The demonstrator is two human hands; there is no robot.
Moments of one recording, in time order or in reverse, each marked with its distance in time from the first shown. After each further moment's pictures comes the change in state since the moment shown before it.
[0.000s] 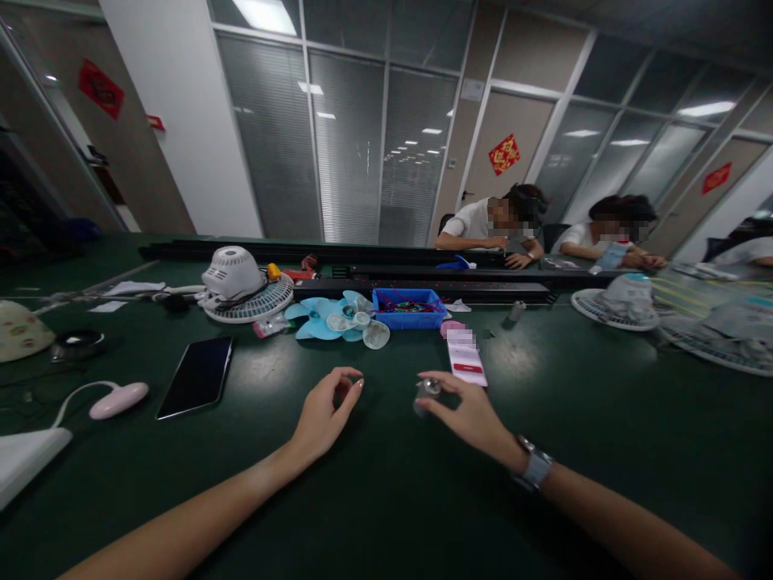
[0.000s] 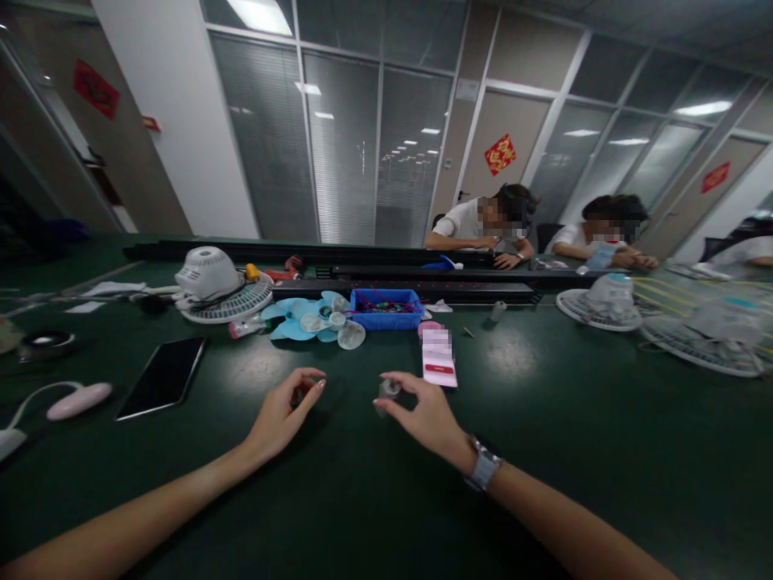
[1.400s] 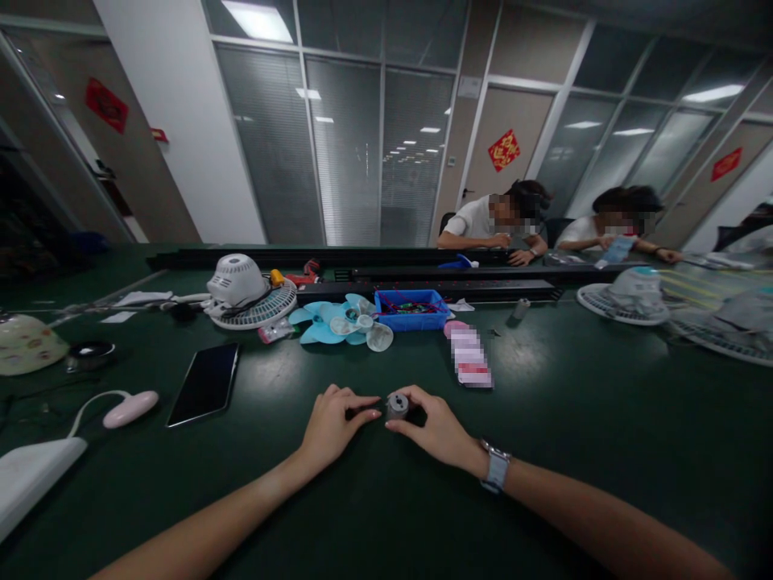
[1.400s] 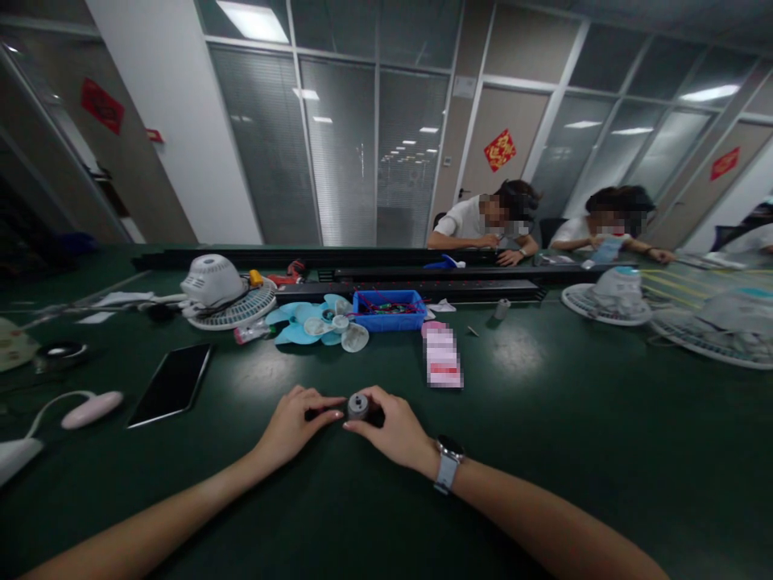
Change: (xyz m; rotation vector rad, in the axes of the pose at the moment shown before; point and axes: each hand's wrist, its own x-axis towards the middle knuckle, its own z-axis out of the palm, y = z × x) left_hand 0.000 -0.007 0.003 0.245 -0.199 0.053; right_hand 0.006 -0.017 0.048 0.209 -0.144 -0.007
